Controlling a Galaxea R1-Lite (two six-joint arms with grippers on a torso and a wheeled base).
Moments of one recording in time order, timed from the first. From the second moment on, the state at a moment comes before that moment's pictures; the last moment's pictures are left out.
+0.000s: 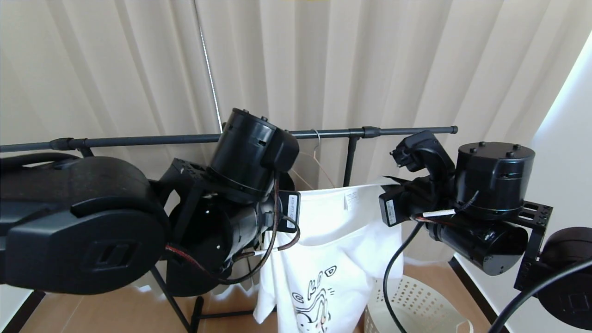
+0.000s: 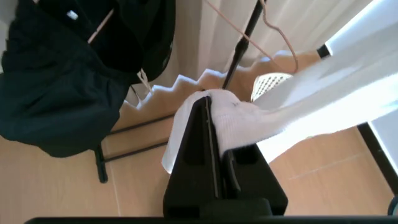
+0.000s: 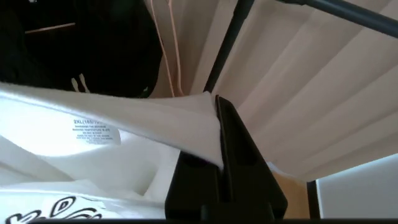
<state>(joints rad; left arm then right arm) -0.85 1.75 -1.22 0.10 0.52 -0.36 0.64 1.70 -0.77 -0.68 -0.42 -0.09</state>
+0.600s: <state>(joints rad) -0.90 1.75 -1.15 0.10 0.52 -0.36 0.57 1.63 -0.75 -0.68 -0.37 -0.15</state>
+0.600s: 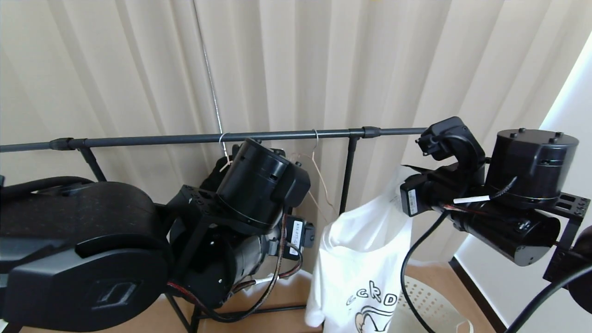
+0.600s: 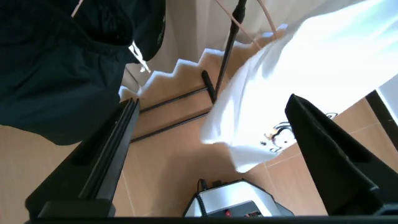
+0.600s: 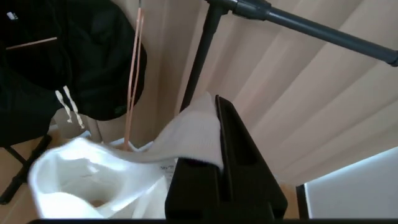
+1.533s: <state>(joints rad) -0.81 1.93 -1.37 0.09 0.44 -0.35 0.43 1.41 -0.62 -0.66 -0.03 -0.31</state>
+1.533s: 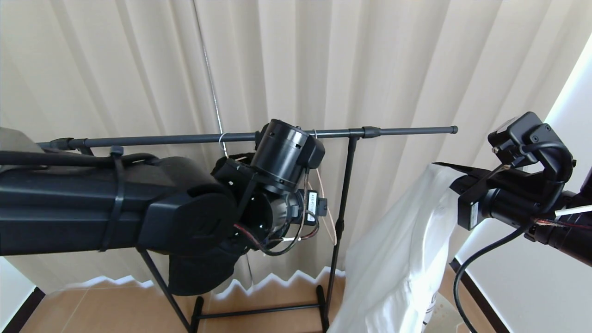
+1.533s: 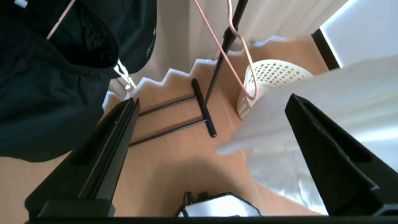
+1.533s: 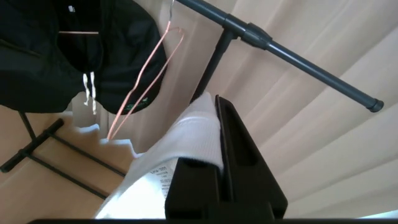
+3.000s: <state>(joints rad) -0.66 2.40 -1.92 0.08 0.35 -0.24 0.40 1.42 -0.62 -0.67 -0.04 -0.31</state>
